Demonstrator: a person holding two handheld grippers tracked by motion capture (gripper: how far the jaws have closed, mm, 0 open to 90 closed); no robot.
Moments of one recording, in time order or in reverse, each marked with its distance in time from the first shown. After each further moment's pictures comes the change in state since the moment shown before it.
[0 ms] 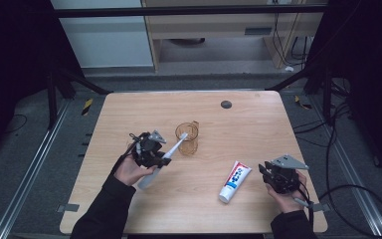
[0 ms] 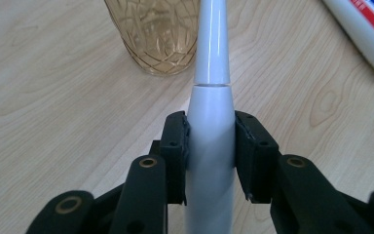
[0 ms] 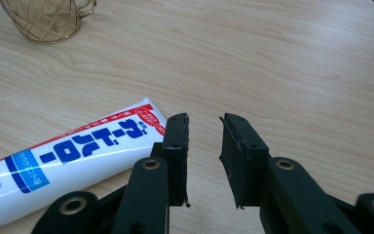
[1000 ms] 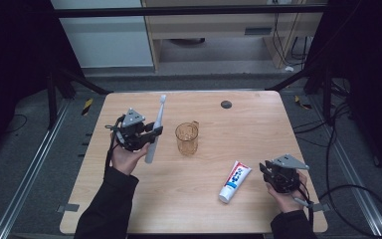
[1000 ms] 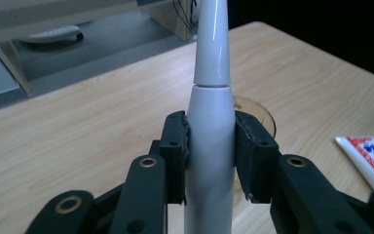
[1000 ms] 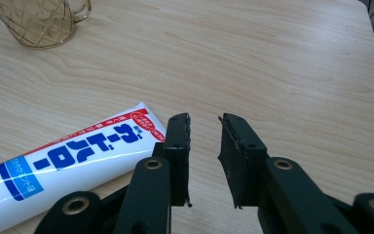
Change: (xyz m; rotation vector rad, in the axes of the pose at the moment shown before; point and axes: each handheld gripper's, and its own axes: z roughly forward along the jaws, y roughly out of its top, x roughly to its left) left arm 0.016 0.017 -0.046 -0.463 0.218 -0.171; right arm -0.001 0.001 0.000 -0.012 -0.014 0.011
